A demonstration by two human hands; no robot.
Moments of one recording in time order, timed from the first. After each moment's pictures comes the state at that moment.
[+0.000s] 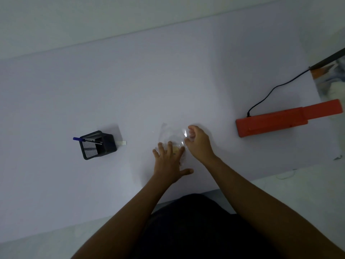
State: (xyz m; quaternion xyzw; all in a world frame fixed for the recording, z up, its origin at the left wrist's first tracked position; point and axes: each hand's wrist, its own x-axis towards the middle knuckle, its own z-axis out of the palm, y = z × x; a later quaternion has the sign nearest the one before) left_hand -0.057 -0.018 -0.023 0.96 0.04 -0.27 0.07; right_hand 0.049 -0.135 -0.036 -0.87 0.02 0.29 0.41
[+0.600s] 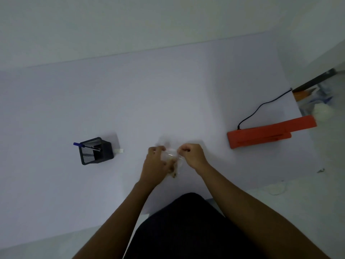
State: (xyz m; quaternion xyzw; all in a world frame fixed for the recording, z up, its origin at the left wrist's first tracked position) left_hand -0.051 0.007 0.000 0.88 0.23 -0.14 0.39; right_hand 0.047 -0.139 -0.024 -0.83 0.05 0.34 0.43
